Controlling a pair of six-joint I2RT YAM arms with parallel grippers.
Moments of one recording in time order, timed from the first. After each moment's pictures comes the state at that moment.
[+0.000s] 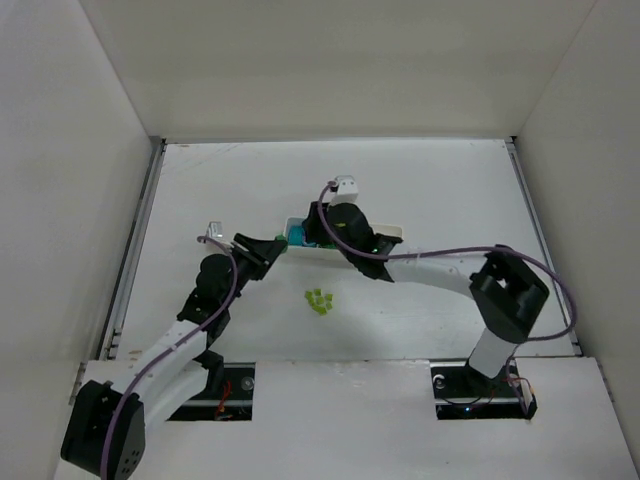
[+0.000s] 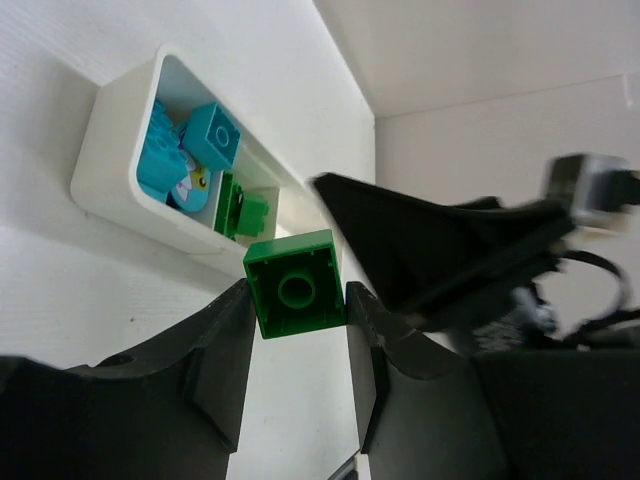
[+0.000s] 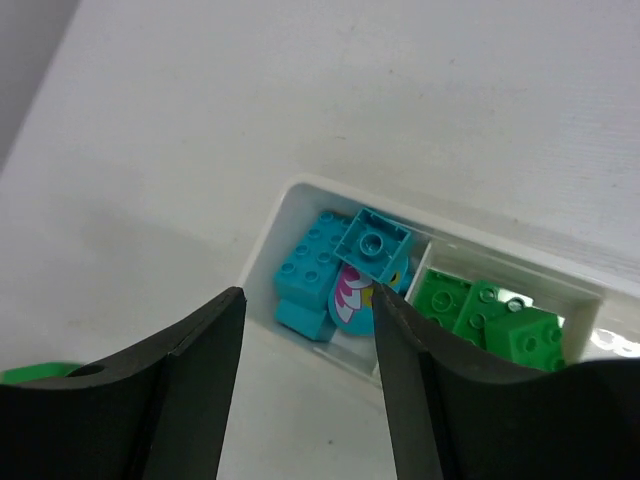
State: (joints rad) left arm -0.37 0.80 0.22 0.40 0.07 -1.21; right arm 0.90 1.77 1.14 0.24 0.39 0.52
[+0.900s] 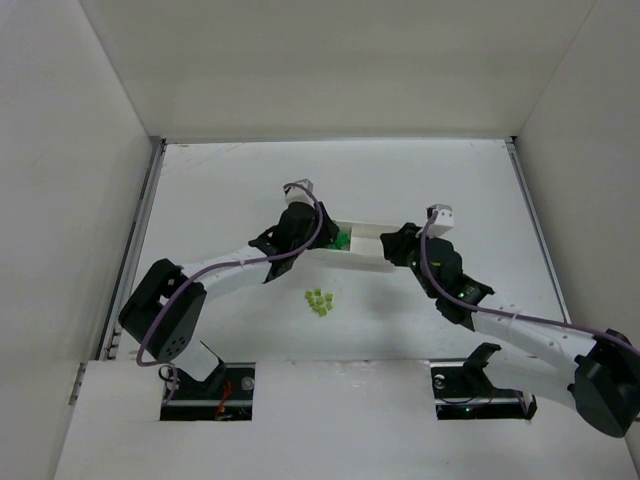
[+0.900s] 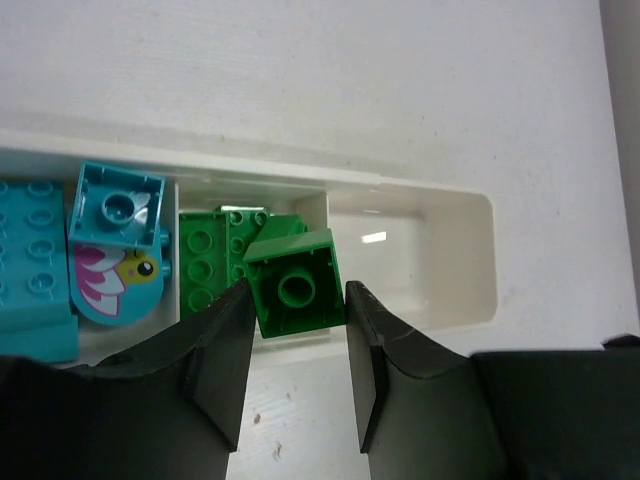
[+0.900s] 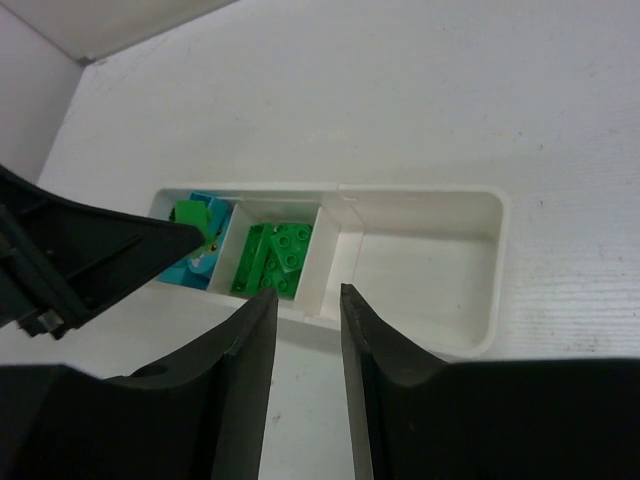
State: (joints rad) left arm -0.70 1.52 0.83 0.19 -0.17 -0.73; right arm 0.71 1.03 0.49 0.30 0.41 0.59
